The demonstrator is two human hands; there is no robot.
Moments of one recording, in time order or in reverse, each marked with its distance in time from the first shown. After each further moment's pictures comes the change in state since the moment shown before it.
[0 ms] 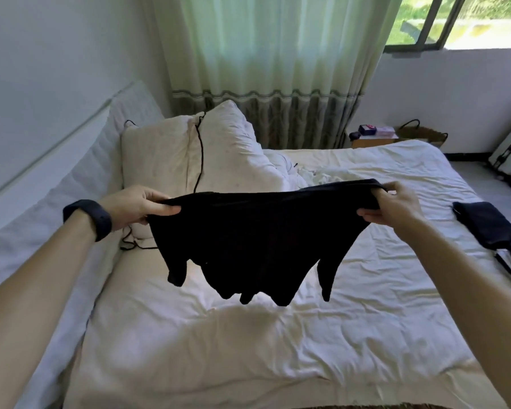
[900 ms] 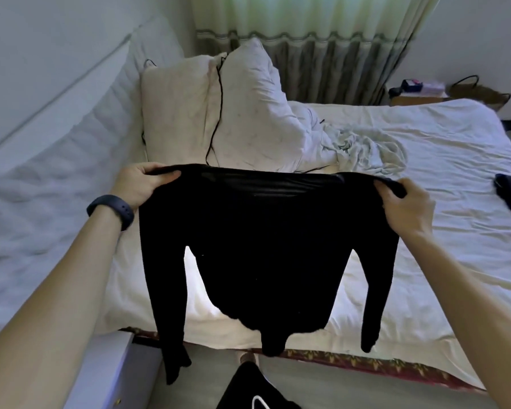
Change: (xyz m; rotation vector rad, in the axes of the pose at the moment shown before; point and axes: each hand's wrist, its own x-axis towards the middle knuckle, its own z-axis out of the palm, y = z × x) left_hand -0.026 -0.073 0.067 -0.278 0.568 0.015; right_hand -0.021 0.095 0.003 -0.336 0.093 -0.325
